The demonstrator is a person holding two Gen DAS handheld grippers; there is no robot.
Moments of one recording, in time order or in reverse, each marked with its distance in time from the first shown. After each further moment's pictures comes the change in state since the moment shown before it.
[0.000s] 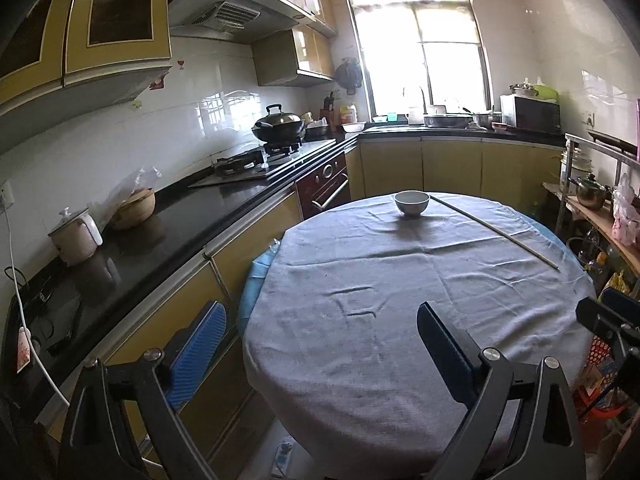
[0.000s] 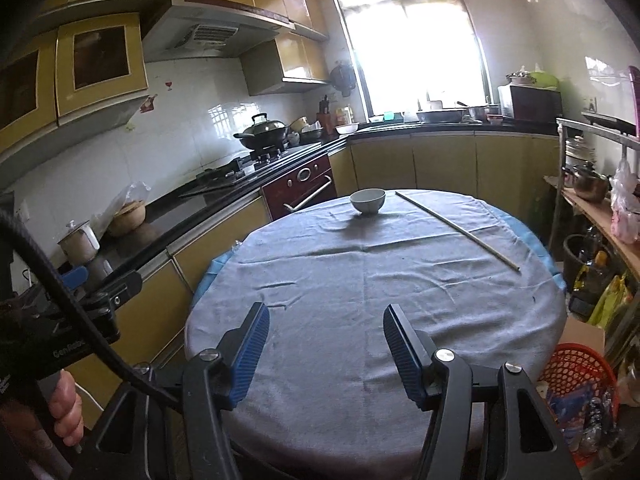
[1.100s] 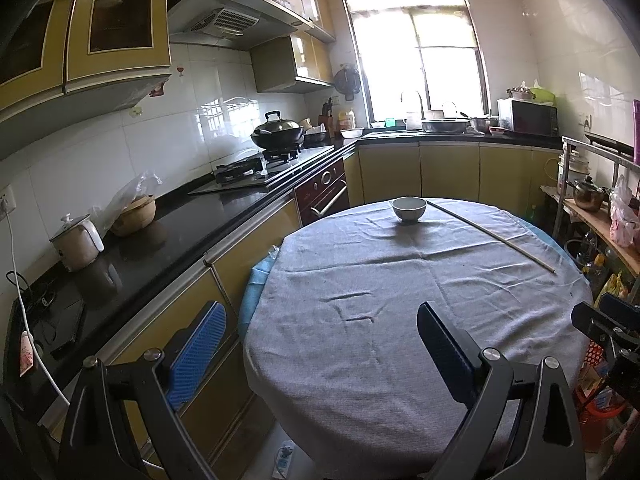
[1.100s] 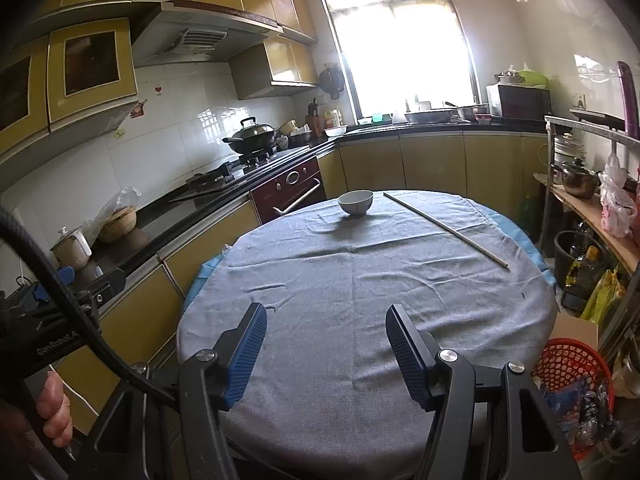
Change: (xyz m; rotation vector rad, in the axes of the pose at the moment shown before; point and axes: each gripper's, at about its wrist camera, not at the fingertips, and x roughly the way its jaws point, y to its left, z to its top) left arm -0.012 -0.002 0.003 0.006 -0.025 0.000; right arm -0.005 -0.005 -0.002 0.018 -0.008 -0.030
